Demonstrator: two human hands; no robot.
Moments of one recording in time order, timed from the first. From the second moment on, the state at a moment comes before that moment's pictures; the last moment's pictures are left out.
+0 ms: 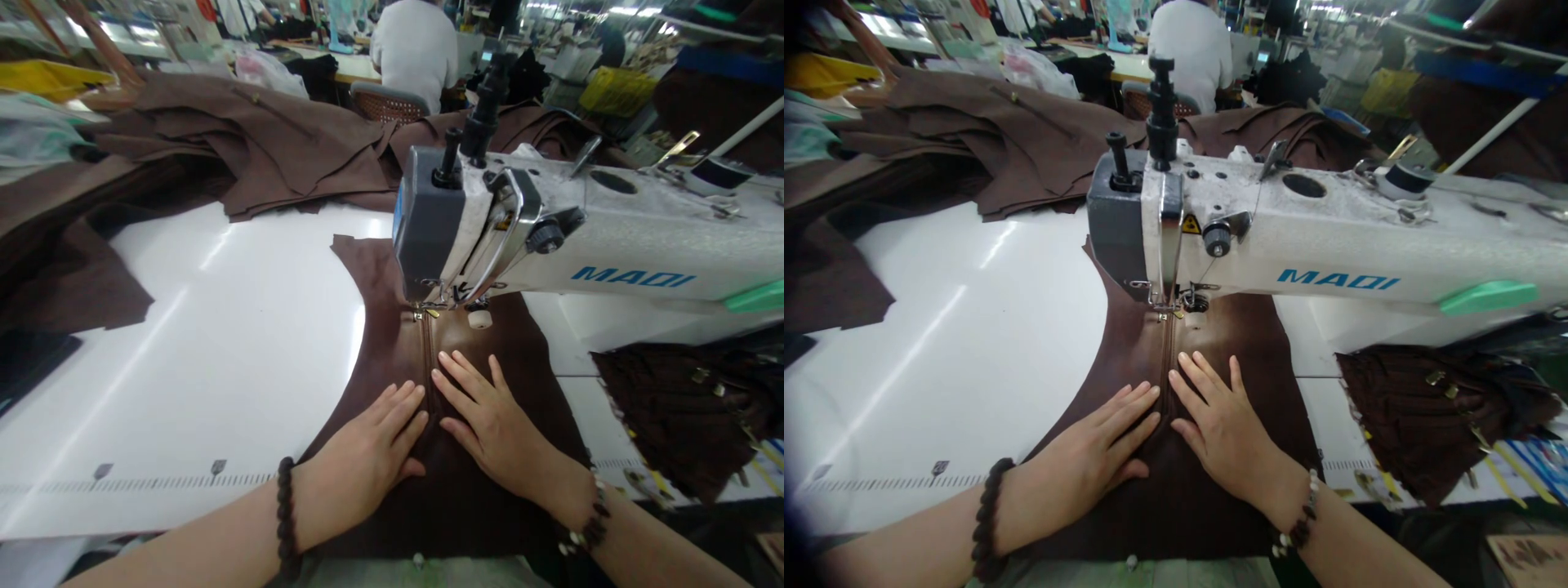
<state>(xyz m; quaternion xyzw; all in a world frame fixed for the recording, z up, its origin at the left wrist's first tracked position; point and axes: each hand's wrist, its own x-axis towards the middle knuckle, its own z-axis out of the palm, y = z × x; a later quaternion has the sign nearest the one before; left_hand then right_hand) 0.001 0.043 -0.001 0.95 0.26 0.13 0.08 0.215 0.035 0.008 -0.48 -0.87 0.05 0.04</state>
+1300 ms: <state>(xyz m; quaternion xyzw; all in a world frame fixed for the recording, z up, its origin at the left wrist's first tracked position) 0.007 0.151 0.007 0.97 0.21 0.12 0.10 0.228 0.137 0.016 -0.46 -0.88 0.11 0.09</state>
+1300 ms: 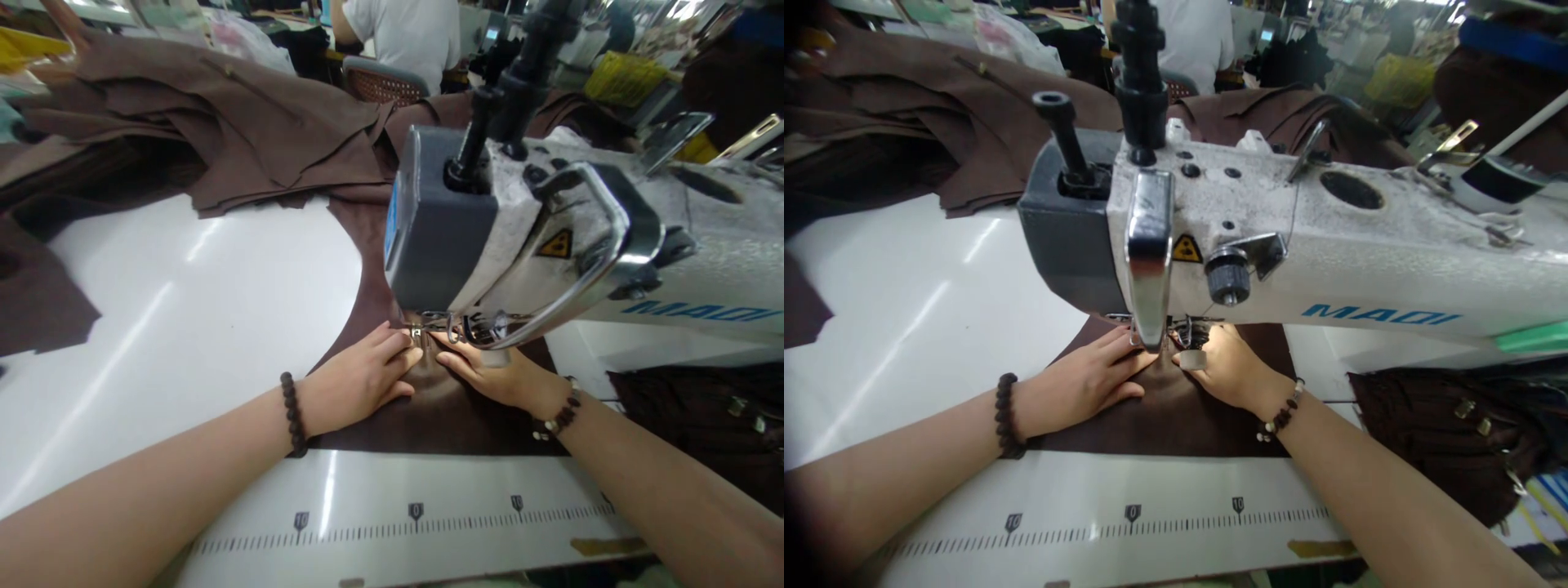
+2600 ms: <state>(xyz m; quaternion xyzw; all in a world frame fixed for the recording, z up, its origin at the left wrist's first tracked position) 0.004 0.177 0.003 0.97 0.17 0.13 0.09 0.231 0.154 0.013 -0.52 -0.85 0.12 0.03</state>
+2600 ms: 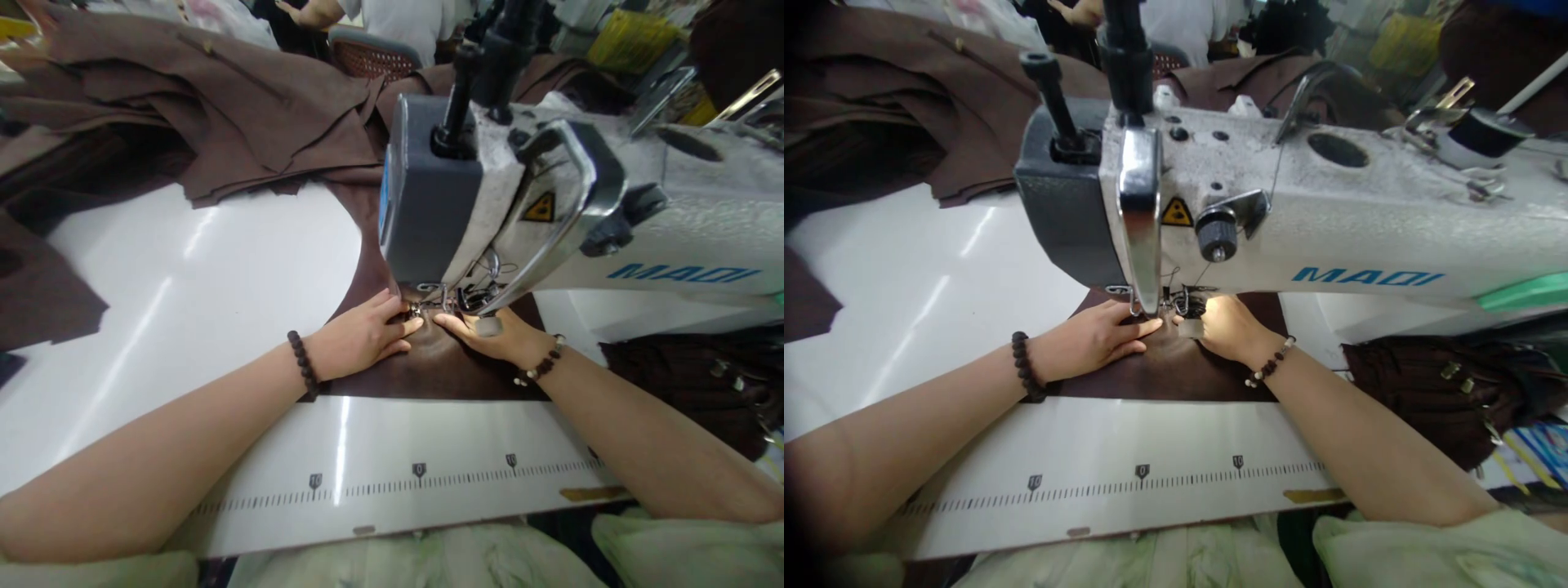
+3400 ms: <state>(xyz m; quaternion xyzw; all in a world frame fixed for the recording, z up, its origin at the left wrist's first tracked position) 0.026 0.132 0.017 0.92 0.38 0.08 0.03 0.208 0.109 0.008 -0.54 -0.83 0.11 0.10</state>
